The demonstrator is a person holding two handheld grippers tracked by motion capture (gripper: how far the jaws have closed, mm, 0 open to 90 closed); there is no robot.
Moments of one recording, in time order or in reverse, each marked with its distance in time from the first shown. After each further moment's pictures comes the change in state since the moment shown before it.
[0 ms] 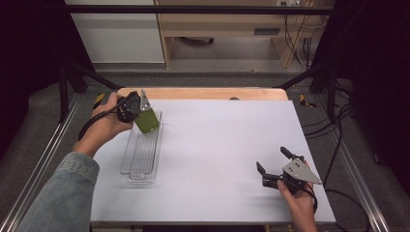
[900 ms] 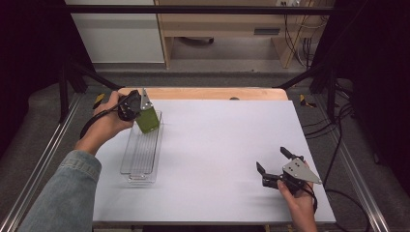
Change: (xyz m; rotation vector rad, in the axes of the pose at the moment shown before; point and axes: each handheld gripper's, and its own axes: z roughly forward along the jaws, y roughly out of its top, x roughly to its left) left arm 0.004 0.000 0.006 -0.031 0.006 0.009; right arm 0.000 -0.001 0.001 0.006 0.006 0.007
